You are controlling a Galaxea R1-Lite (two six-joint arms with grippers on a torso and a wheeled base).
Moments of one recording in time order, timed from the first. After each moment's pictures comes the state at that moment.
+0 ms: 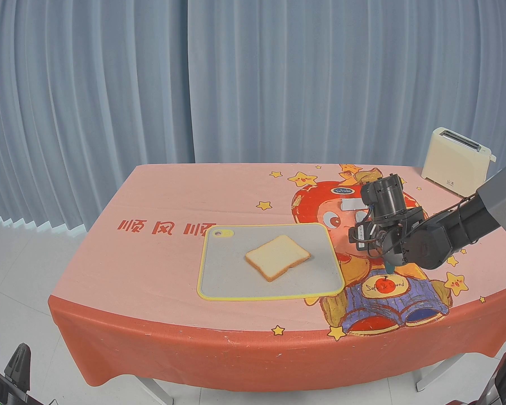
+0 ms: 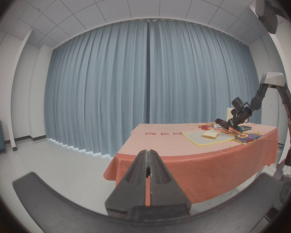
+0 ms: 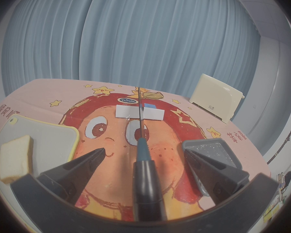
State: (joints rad) left arm 0.00 0.02 -0.02 0.00 0.00 -0.01; right arm 0.48 2.08 -1.09 -0.30 -0.66 0.19
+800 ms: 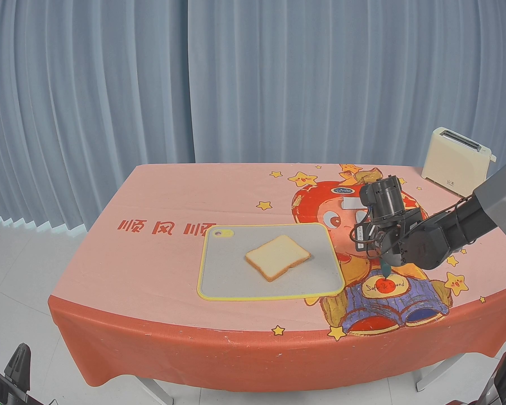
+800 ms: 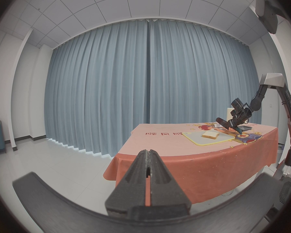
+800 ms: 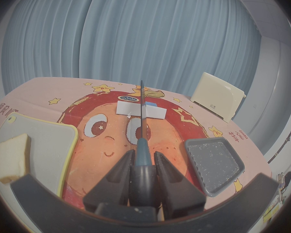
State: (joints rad) left arm 0.00 0.02 -0.02 0.00 0.00 -0.01; right arm 0.47 2.10 -1.09 -0.30 -0.66 0.19
